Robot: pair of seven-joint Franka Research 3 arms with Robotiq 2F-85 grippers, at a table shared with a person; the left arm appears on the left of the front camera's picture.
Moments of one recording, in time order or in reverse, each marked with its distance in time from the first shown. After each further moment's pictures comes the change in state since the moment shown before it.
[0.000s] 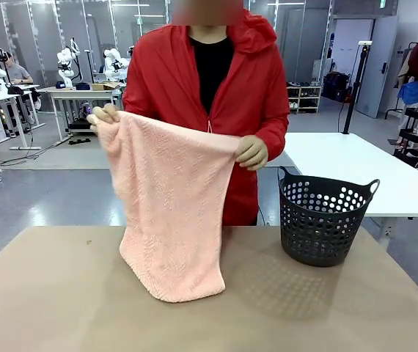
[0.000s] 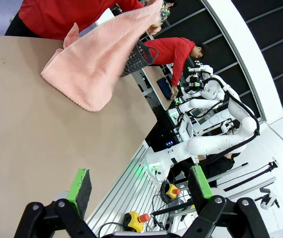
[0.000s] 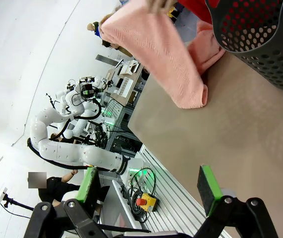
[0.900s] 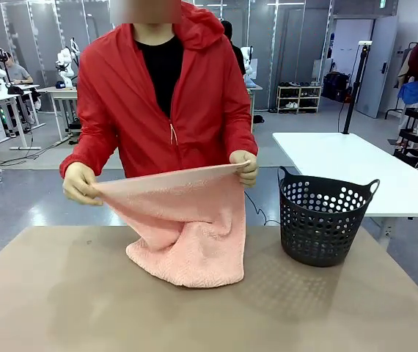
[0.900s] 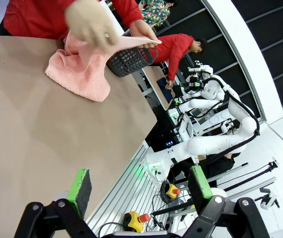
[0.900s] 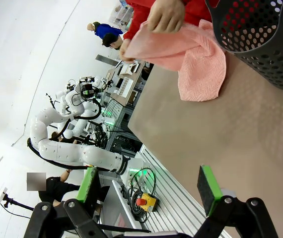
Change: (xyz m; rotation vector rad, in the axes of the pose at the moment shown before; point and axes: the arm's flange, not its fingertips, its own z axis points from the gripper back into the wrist) left arm 0.000 0.000 0.000 0.000 0.000 0.000; right arm 0.000 0.000 0.000 0.000 0.000 0.000
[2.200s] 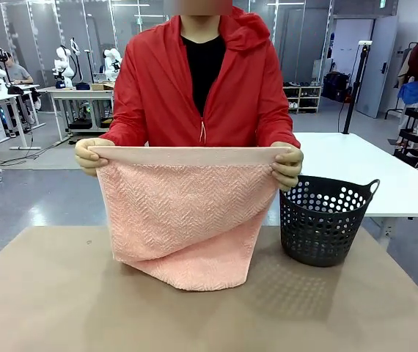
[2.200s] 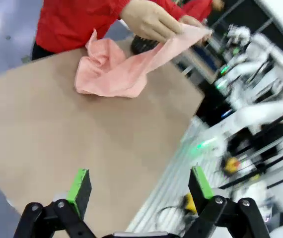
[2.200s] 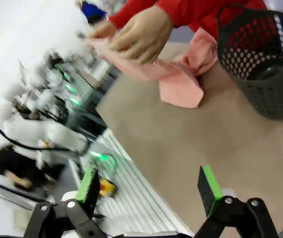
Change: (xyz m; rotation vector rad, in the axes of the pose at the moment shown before) left arm 0.048 -0.083 0.001 0.273 0.151 -0.393; right arm 0.033 0.071 0.010 -0.179 0.103 0.318
